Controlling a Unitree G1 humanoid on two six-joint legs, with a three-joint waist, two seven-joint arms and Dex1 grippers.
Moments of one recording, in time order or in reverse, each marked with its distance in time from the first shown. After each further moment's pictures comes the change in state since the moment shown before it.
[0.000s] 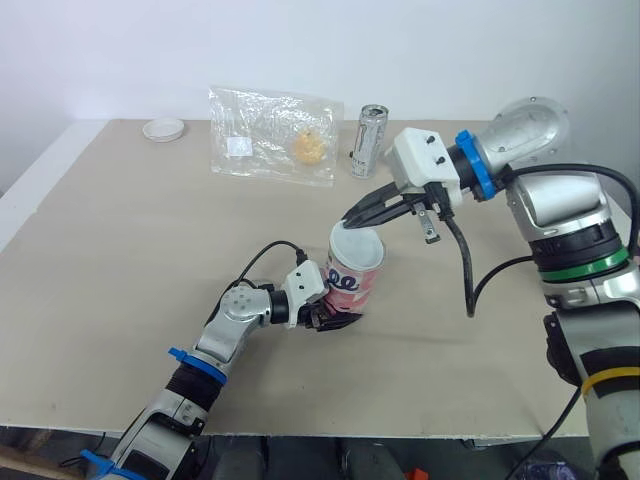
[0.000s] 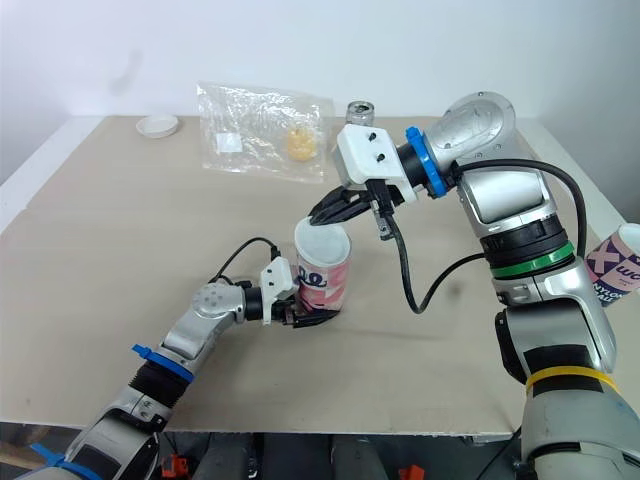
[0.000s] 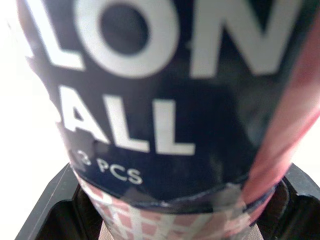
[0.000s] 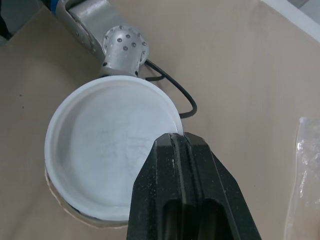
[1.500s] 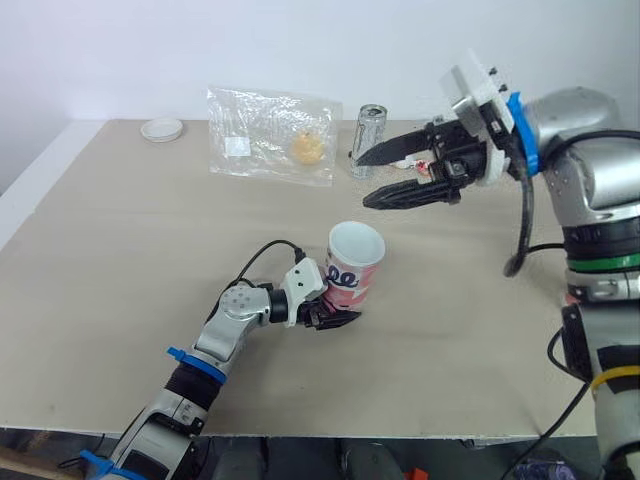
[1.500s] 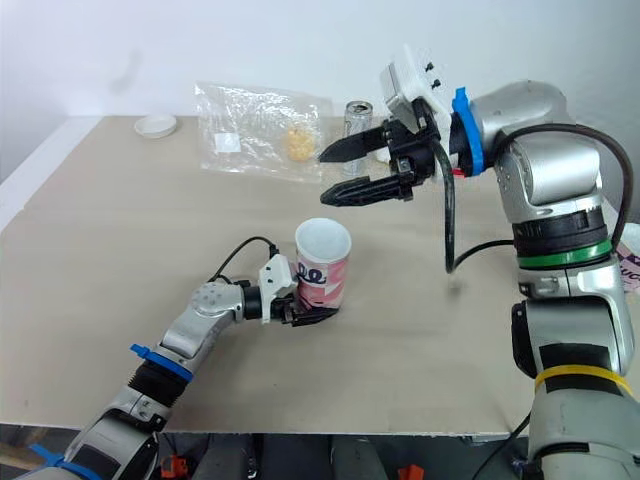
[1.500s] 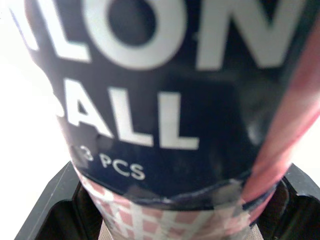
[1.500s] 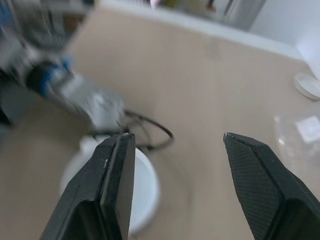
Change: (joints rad) left arm -0.001 0.002 0.010 -0.013 -0.011 0.044 0.002; right arm 0.050 -0.038 -0.189 -0.061 0.254 0.432 -0.092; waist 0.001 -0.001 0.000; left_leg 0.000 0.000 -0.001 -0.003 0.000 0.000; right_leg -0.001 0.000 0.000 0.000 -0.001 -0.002
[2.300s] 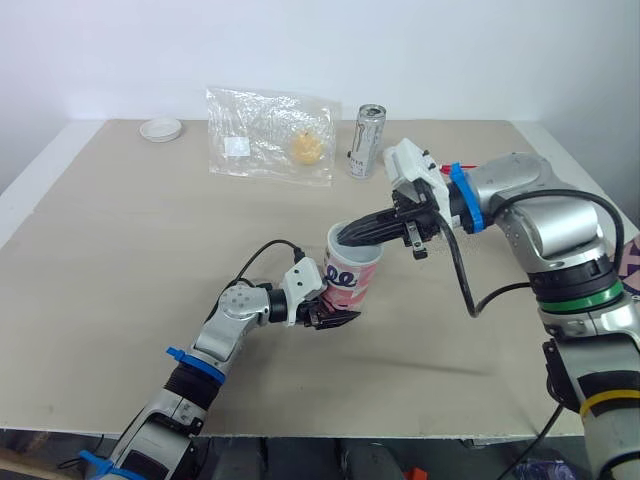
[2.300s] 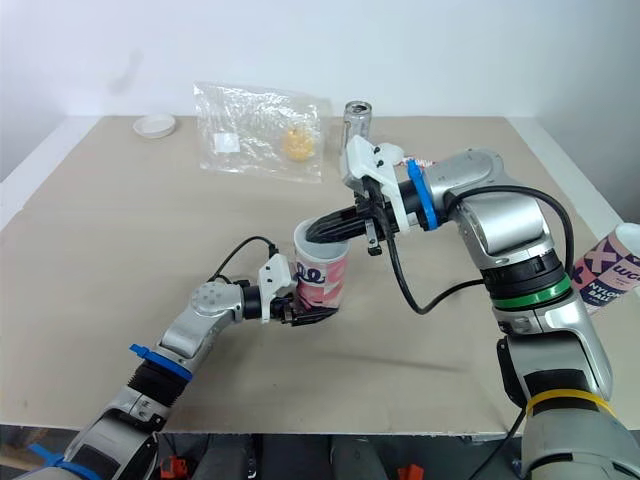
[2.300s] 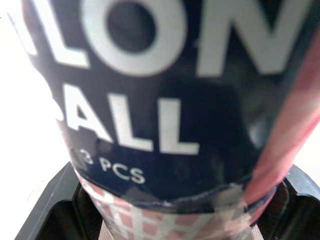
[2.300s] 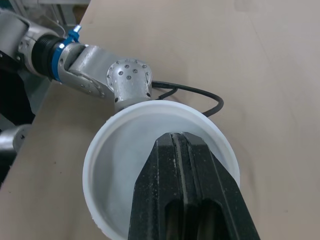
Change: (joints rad) left arm 0.003 0.001 0.001 -0.003 0.000 0.007 0.006; right arm 0.115 0.042 0.118 -0.105 -0.115 0.022 -0.069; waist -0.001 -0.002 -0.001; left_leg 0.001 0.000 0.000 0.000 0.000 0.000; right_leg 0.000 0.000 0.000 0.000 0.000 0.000
